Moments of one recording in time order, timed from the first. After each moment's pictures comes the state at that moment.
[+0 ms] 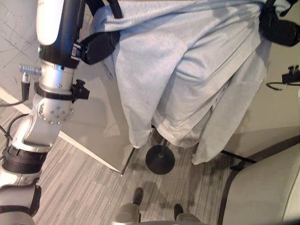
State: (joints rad) left arm -0.70 0.88 -0.15 -0.12 0.18 -0.26 0.37; right arm -0.75 -1.09 0.06 0.19 -0.07 -0.18 -0.30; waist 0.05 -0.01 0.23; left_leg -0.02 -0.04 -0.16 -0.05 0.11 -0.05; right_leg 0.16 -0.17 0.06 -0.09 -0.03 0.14
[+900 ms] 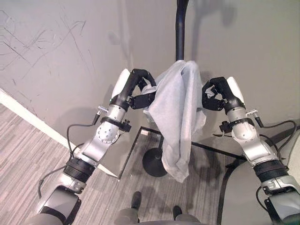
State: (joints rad) left arm -0.45 0.46 -0.37 0.15 0.01 -0.20 0.21; right arm -0.44 -0.65 0.21 0.33 -0.06 -0.12 -0.20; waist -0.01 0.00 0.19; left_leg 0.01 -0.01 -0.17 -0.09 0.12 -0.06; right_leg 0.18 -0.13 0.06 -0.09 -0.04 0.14
